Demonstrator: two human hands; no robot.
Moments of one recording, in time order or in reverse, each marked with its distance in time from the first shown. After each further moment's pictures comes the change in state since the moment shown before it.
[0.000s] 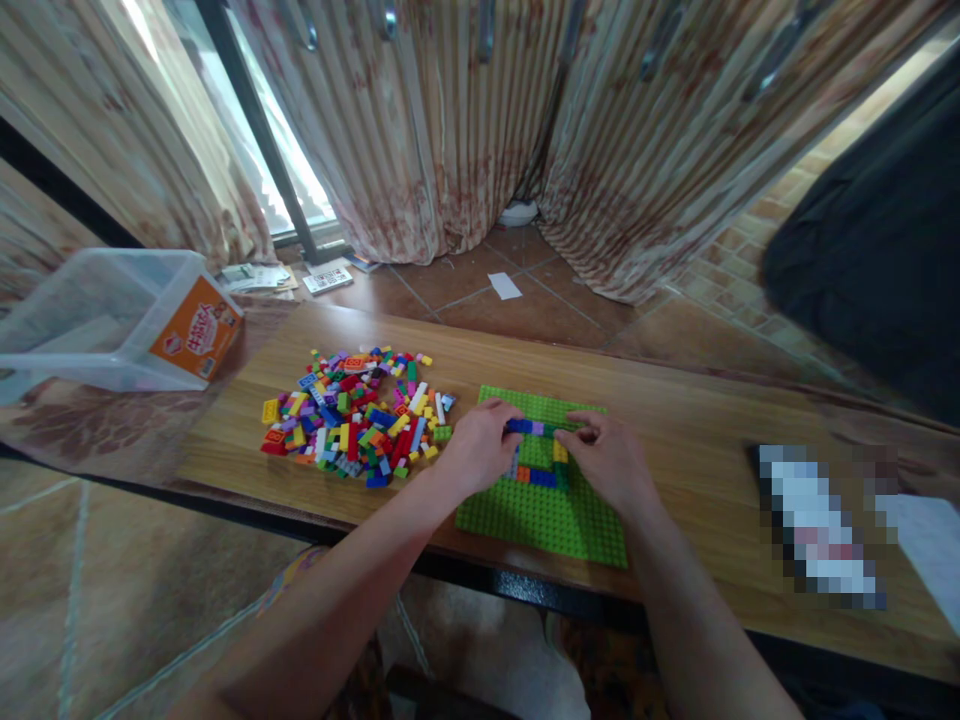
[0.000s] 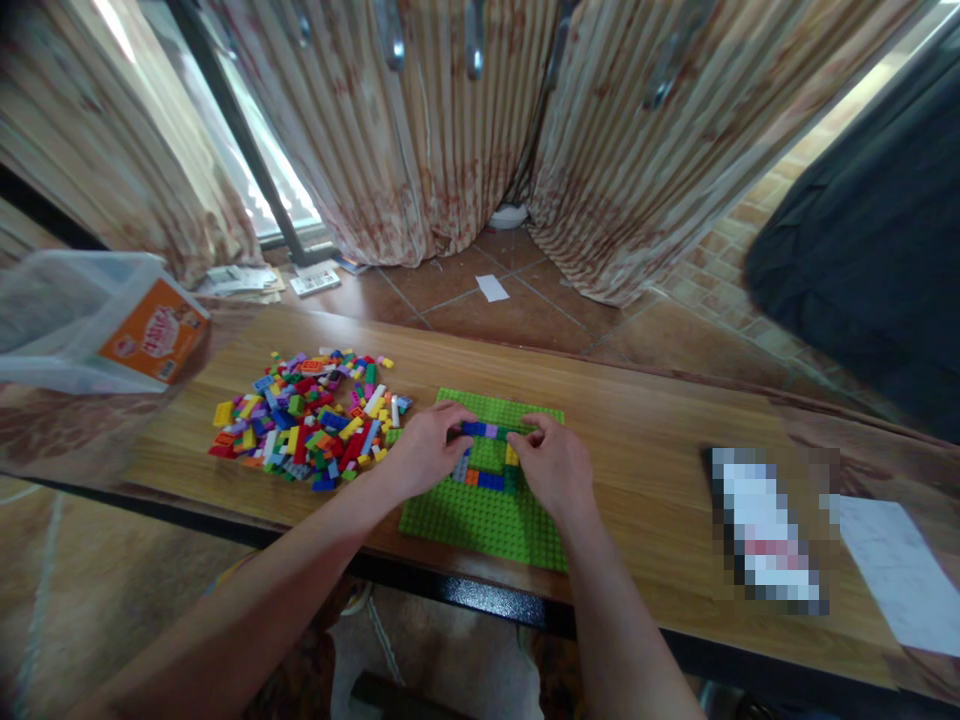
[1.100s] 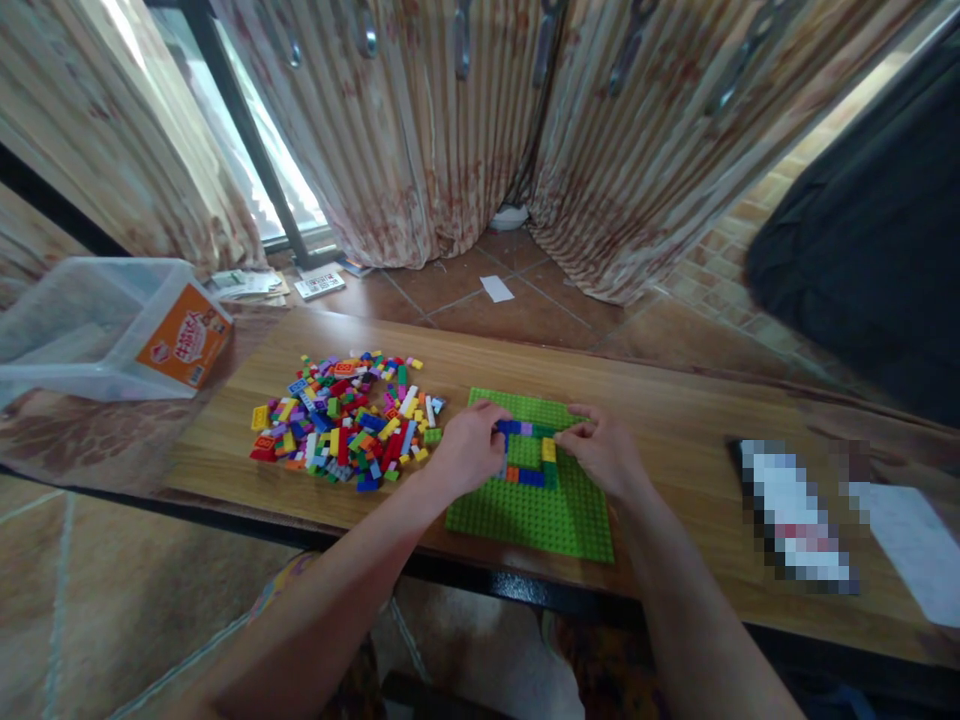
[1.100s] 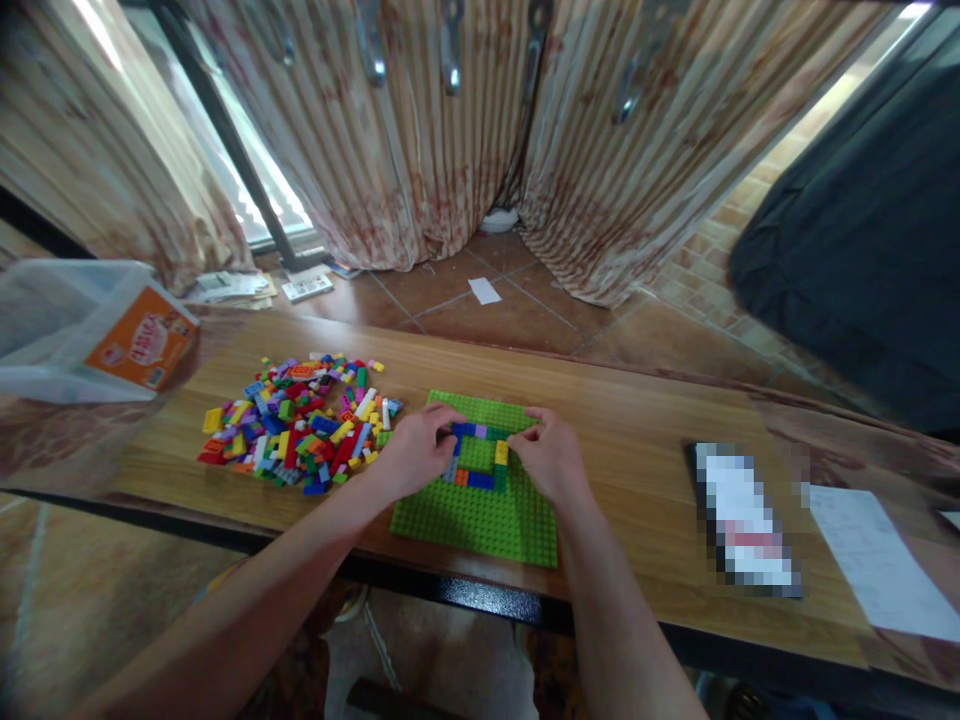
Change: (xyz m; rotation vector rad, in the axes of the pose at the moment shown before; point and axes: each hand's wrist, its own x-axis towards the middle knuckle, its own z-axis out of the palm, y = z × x) left_hand 0.001 0.002 -0.001 0.023 0.020 -0.001; right_hand 0.015 0.017 0.001 0.275 -0.012 0.087
